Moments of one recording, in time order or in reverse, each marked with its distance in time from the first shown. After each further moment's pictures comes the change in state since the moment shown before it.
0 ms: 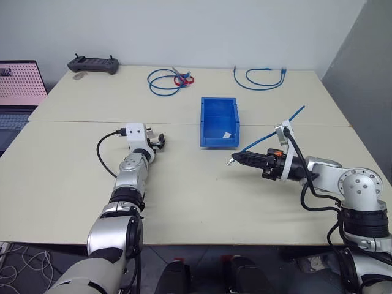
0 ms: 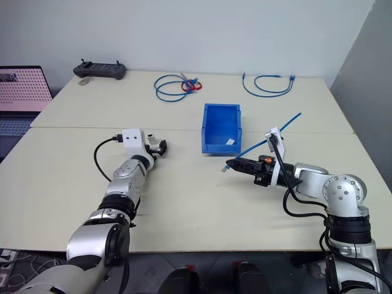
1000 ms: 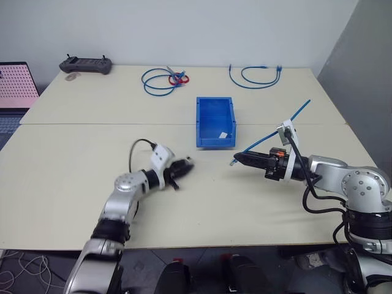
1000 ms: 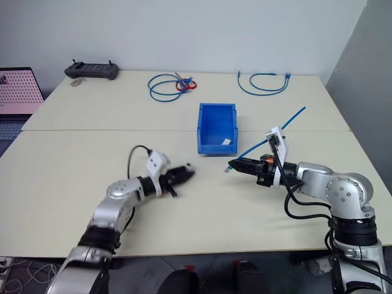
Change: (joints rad) left arm 0.467 0.157 -0.360 -0.835 -0.153 0.244 -0.849; right arm 0.003 -0.056 0.060 -0.080 -0.114 -0.045 0.083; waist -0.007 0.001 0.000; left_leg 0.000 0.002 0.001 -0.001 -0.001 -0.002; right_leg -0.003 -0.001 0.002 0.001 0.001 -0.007
